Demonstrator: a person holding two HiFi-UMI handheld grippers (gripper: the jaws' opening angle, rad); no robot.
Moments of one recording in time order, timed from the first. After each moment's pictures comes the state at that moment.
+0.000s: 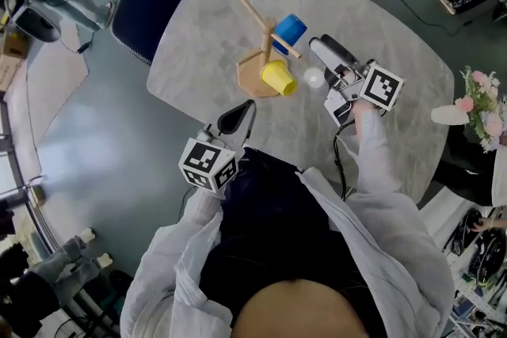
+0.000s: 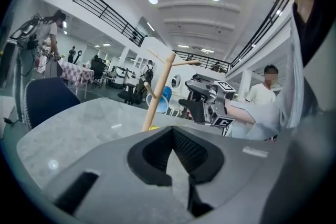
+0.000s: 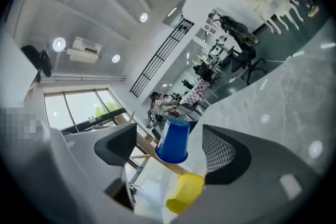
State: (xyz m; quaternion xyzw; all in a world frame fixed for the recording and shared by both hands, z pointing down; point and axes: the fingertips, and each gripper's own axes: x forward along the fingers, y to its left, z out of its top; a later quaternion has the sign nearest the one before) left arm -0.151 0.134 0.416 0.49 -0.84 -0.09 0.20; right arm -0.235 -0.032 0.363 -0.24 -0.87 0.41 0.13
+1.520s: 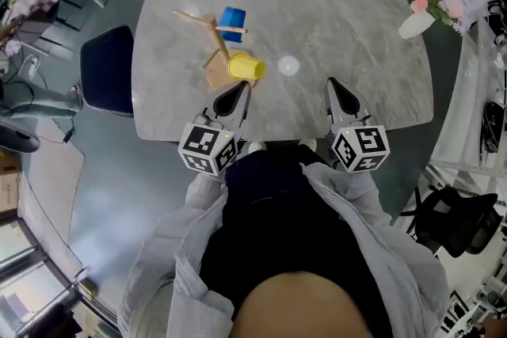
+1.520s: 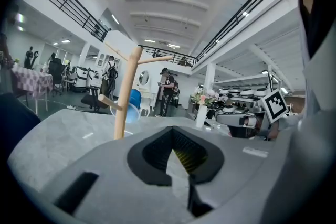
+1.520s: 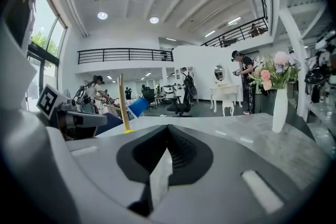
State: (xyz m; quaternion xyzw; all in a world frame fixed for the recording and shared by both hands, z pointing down) left arm -0.136 0.088 0.396 0.65 -0.74 -0.02 0.17; right arm -0.017 -0.040 0.388 0.16 -0.98 0.09 0.11
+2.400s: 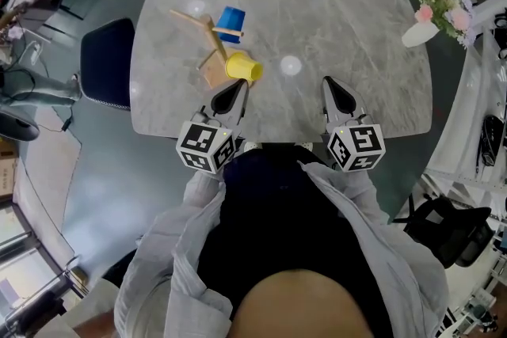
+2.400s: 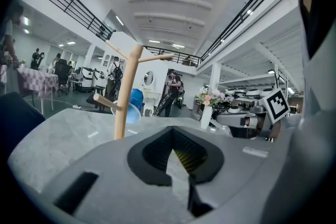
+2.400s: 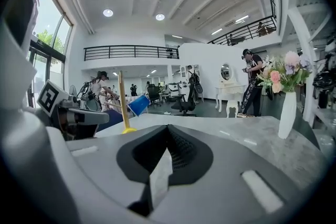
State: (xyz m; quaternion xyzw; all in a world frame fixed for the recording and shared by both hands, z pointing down) left arm -0.142 0.077 0.396 0.63 -0.76 -0.02 0.17; right arm -0.032 -0.051 0.389 0.13 -0.98 0.08 0.13
